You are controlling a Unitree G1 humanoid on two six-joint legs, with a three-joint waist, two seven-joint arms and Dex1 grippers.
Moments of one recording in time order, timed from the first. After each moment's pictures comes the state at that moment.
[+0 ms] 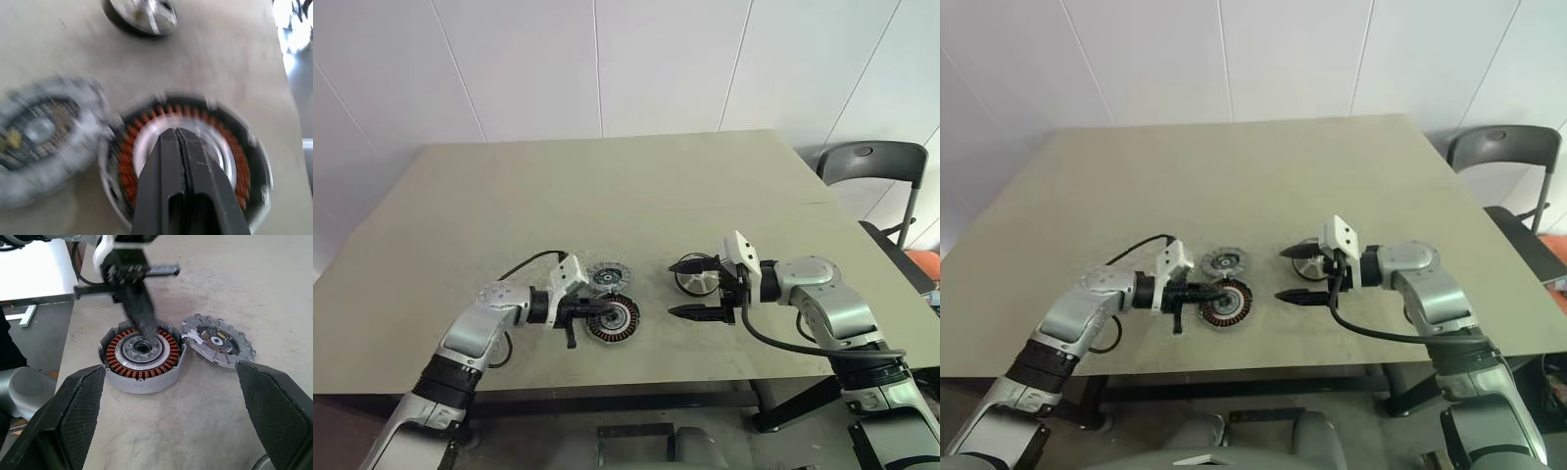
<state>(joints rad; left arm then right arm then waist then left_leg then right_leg) -0.37 0.49 -0.19 0.04 -0.34 0.48 -1.07 -0.42 -0.63 0.14 0.06 0.37 0.32 1.30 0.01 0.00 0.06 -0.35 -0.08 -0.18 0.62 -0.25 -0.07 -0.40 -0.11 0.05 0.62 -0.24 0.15</state>
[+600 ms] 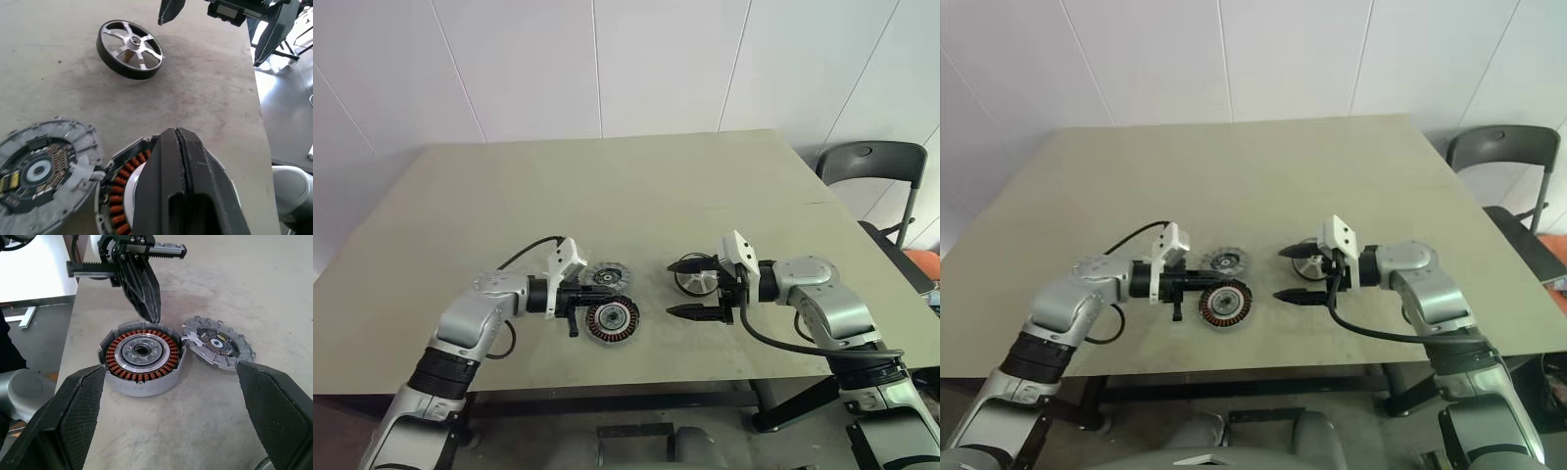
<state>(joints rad) -0.39 0.52 -0.19 -0.03 -0.40 0.58 -1.10 -0.42 -0.63 0.14 0.06 0.37 0.32 1.29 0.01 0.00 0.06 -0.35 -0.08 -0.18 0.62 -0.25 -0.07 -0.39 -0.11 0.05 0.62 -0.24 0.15</state>
